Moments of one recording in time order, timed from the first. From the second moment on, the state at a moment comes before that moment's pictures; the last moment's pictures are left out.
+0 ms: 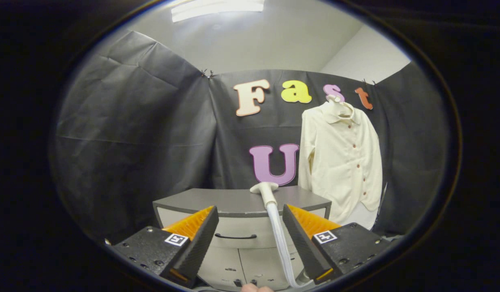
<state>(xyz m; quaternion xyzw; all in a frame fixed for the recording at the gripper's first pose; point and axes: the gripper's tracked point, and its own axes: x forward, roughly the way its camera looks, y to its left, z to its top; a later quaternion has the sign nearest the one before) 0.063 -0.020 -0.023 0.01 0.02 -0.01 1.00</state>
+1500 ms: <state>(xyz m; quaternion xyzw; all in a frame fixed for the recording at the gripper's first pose) 0.274 -0.058 -0.120 -0.05 0.19 -0.04 0.98</state>
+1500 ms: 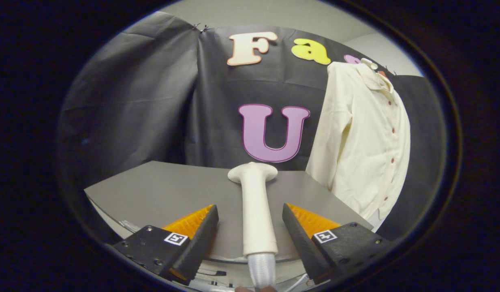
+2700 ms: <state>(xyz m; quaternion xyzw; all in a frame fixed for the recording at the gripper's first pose) 0.262 -0.071 -0.112 0.03 0.15 -0.06 0.99</state>
